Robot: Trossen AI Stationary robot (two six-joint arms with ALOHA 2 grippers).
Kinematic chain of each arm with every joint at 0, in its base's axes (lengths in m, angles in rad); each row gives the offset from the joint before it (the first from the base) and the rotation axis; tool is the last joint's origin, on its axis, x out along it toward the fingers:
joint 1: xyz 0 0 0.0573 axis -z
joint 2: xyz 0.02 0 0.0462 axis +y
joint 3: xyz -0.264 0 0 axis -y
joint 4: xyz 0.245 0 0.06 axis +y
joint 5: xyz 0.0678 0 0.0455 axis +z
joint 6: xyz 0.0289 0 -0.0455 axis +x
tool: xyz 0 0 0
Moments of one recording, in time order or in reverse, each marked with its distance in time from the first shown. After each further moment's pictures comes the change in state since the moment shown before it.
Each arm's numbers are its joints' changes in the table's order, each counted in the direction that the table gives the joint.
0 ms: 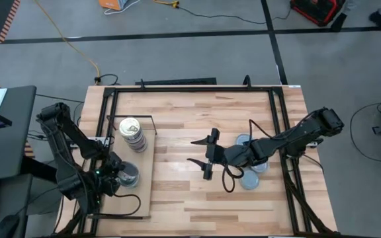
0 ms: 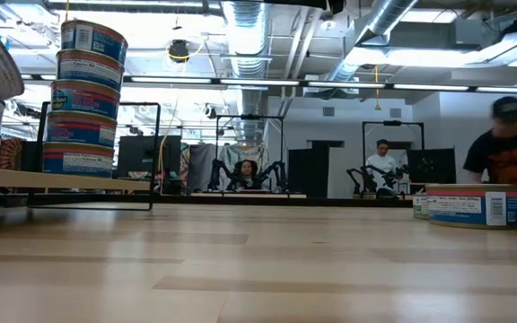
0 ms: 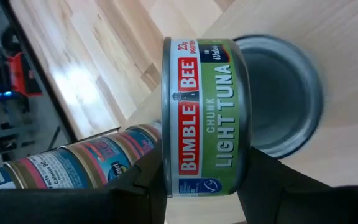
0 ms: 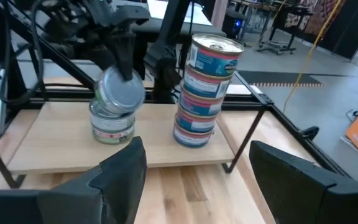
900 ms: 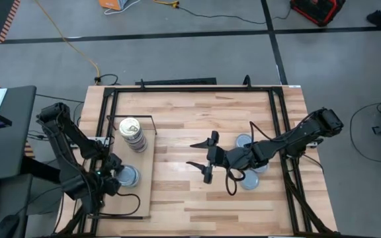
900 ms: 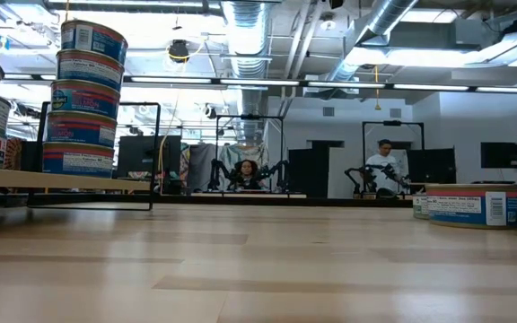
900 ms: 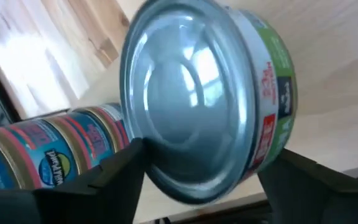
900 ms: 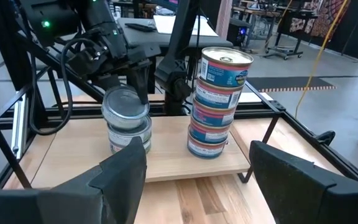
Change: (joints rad) left arm -0.023 0.001 -0.049 -0.079 -0.140 -0.068; right arm -0.024 0.009 0.000 -0.065 -0.002 0.041
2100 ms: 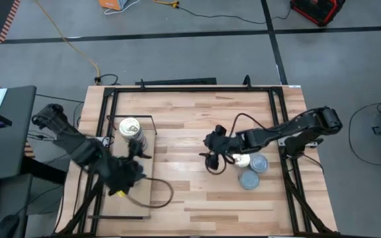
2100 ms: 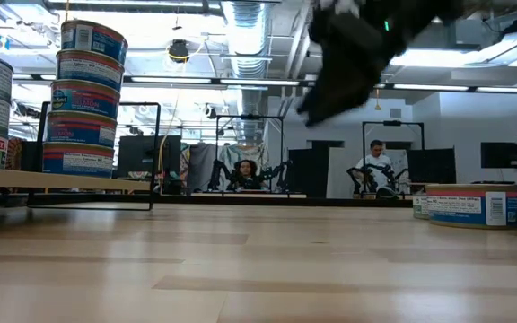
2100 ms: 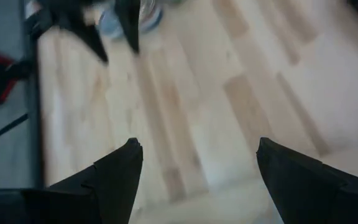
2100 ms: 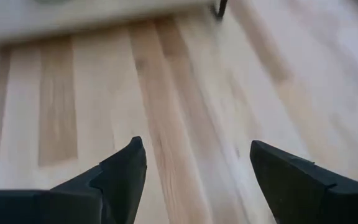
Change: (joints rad) left arm -0.451 -0.018 0.357 -0.327 0.048 0.450; right arm 0.232 -0.009 -0.107 0.467 0.286 0.253
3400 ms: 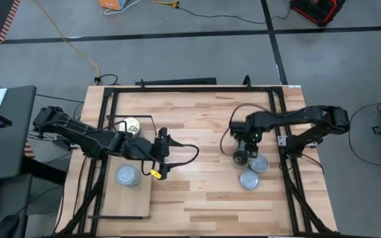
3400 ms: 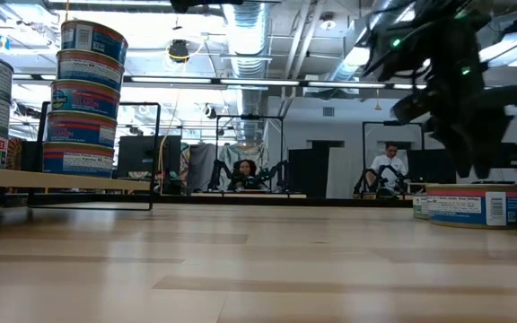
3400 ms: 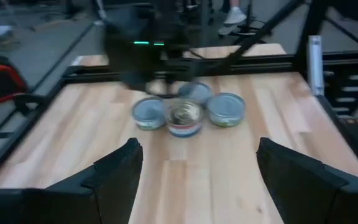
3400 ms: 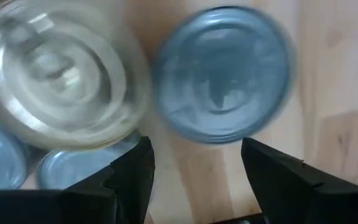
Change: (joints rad) left arm -0.335 0.001 -0.373 -1.011 -0.146 0.004; right arm 0.250 -0.117 -0.092 0.943 0.237 -0.171
